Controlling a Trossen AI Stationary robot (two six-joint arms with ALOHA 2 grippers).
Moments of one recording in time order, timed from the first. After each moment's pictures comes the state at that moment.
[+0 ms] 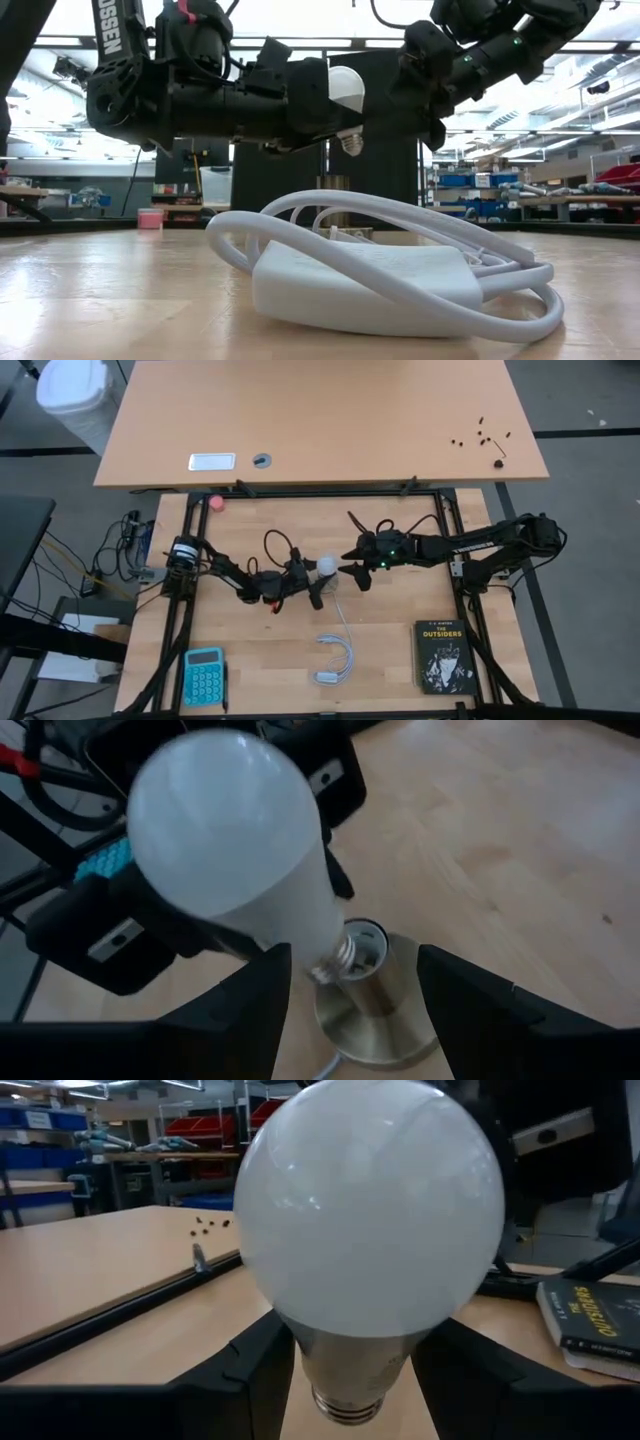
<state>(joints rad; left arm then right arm) -0.12 1.99 0.68 1.42 -0.55 0.02 -0.10 1.37 0.65 0.25 -0.02 0.40</state>
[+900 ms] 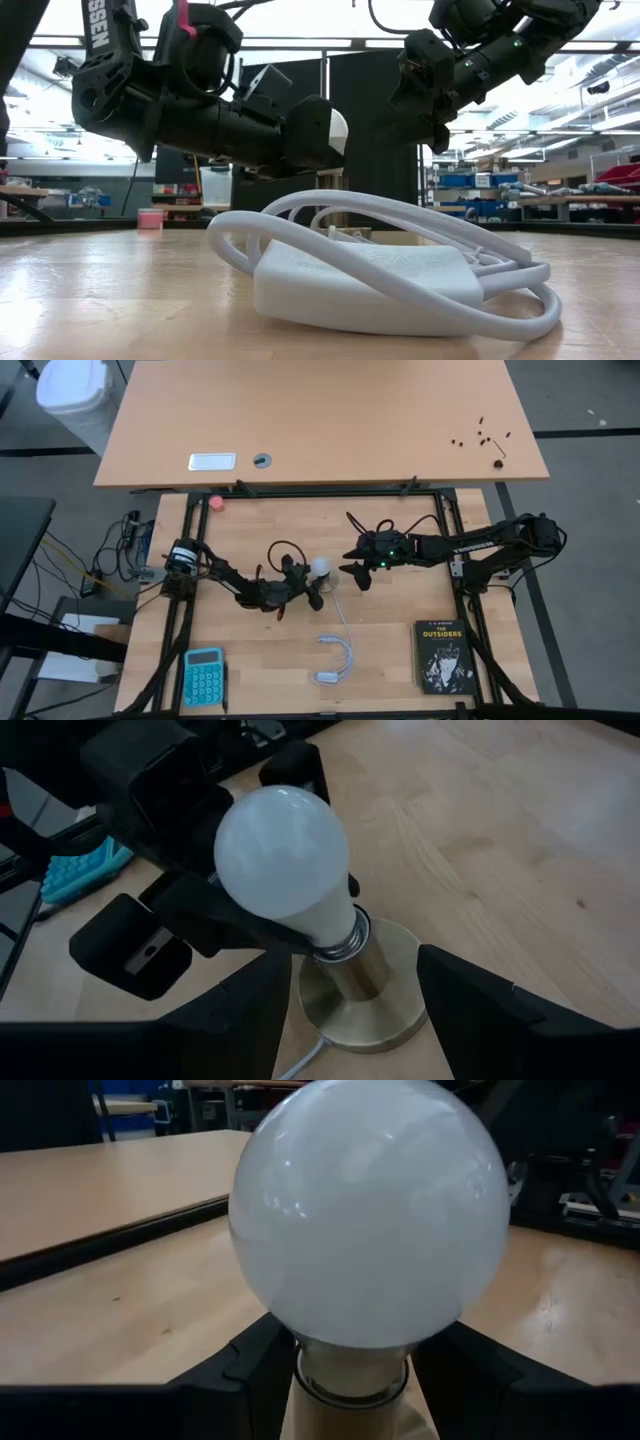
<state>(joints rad) -0.18 1.99 0.68 1.19 -0.79 -0.17 -0.11 1.37 0.65 0.22 0.01 0.39</state>
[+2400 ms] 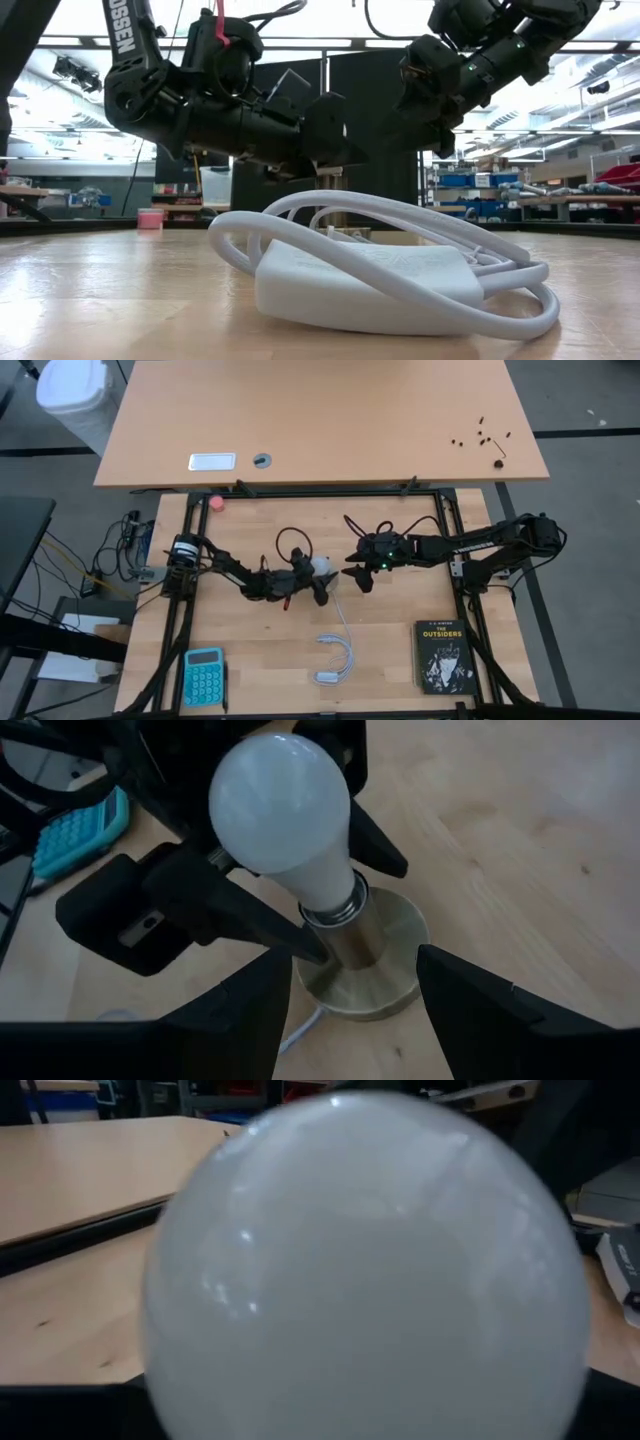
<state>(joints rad) -0.09 1.99 0.73 1.14 -0.58 -0.19 -0.10 1.37 0.65 0.15 -0.01 0.40</state>
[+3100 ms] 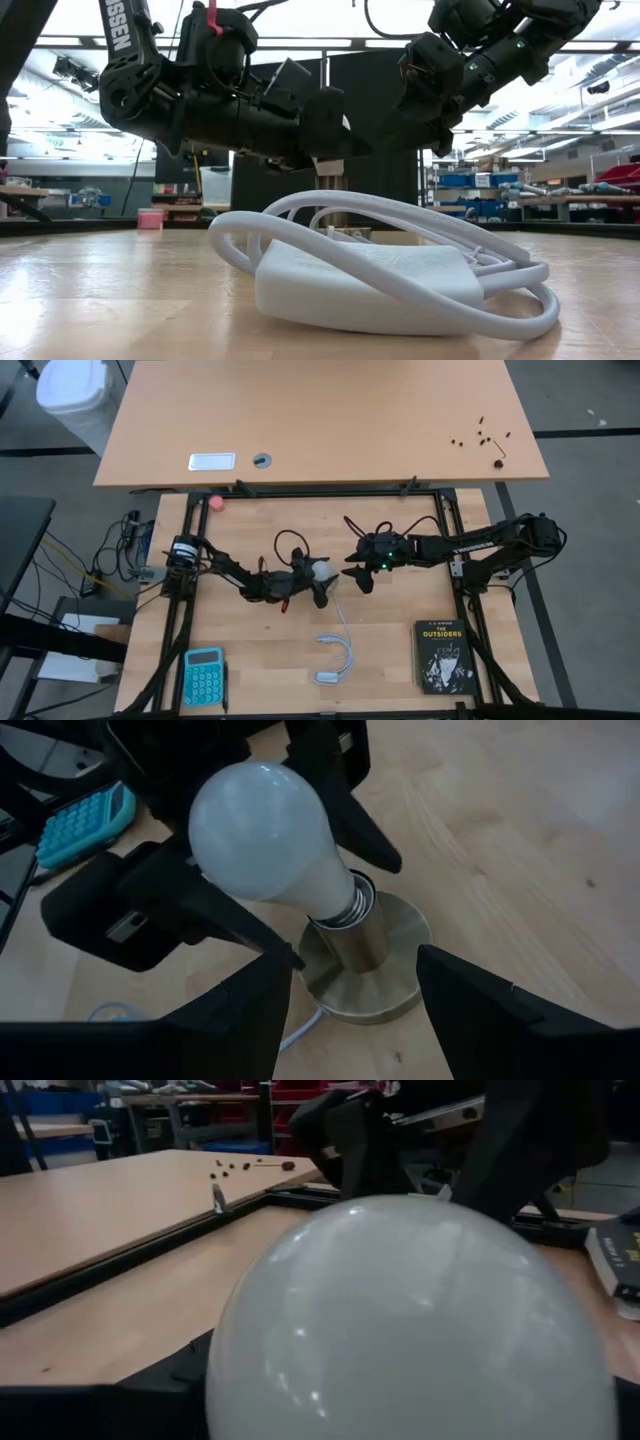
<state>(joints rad) -0.11 1.99 0.73 1.19 -0.59 -0.06 -0.10 1.37 0.65 0.16 -0.02 0.36</state>
